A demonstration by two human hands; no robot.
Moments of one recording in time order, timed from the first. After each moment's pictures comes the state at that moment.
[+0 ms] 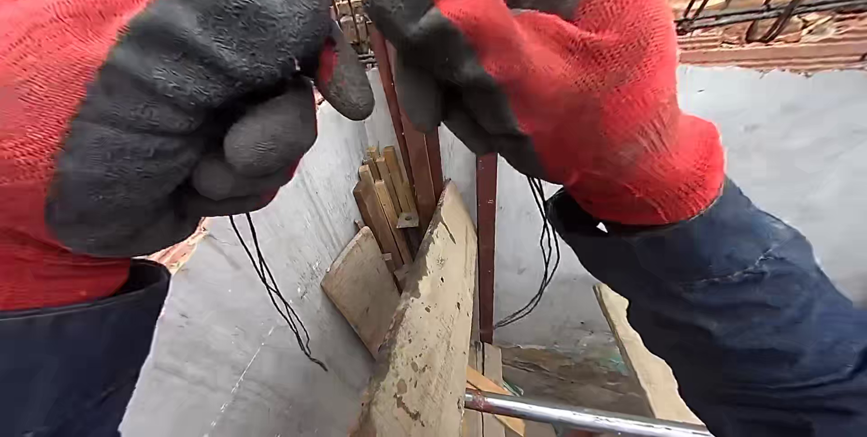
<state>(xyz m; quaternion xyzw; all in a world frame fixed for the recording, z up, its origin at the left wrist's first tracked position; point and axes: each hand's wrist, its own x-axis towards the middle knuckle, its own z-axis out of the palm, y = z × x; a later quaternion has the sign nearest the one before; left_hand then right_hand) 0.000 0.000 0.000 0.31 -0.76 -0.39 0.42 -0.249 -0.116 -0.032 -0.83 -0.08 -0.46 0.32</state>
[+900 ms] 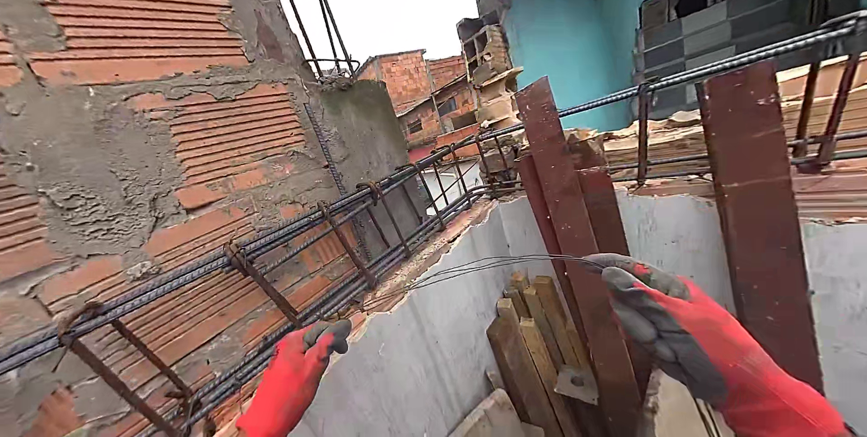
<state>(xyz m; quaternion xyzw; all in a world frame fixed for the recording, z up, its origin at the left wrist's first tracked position) 0.146 -0.027 -0.099 0.86 -0.31 0.08 0.39 -0.076 -0.427 -0.175 -0.61 0.06 -0.34 0.71</state>
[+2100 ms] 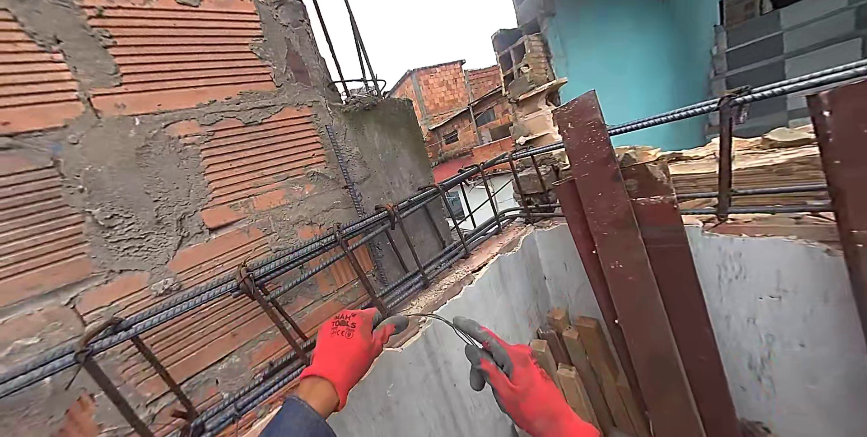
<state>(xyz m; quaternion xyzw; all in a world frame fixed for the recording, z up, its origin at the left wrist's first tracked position) 0.185 -0.135 -0.060 0.96 -0.25 0.08 0.00 0.094 -0.370 -0.213 -0.80 -0.09 -0.34 0.49</state>
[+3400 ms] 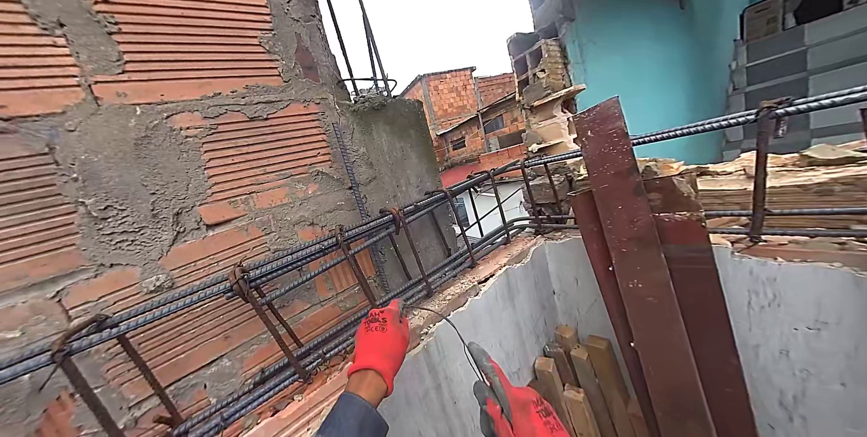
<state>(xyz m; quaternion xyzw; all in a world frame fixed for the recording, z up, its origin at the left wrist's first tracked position) 0.226 -0.198 -0.095 0.97 -0.18 0.10 0.11 0.087 -0.356 -0.223 -0.90 0.04 -0.21 0.37</state>
